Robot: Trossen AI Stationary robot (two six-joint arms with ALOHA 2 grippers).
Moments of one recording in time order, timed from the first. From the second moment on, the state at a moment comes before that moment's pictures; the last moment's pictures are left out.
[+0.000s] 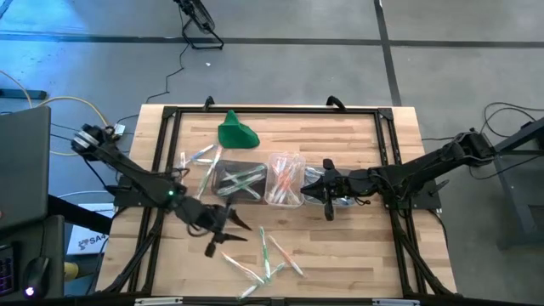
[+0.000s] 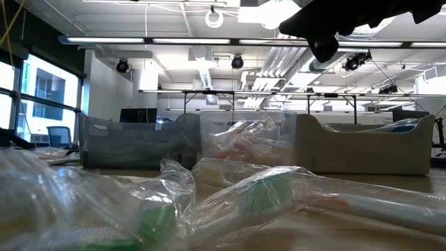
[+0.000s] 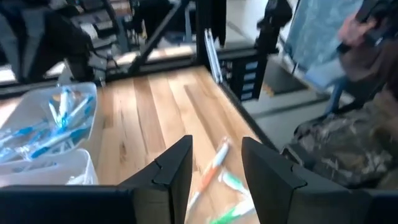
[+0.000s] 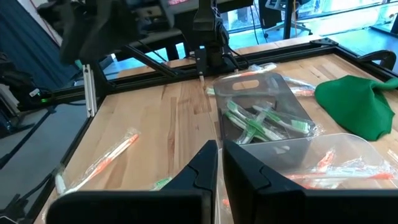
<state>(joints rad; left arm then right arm) -0.55 1.24 0.78 0.24 -0.23 -0.06 0.26 1.17 0.58 0.35 0.26 0.27</state>
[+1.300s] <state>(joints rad) -0.66 1.77 1.14 -0.40 0.04 -0.35 0.26 1.17 0.58 0.29 0.26 0.29</state>
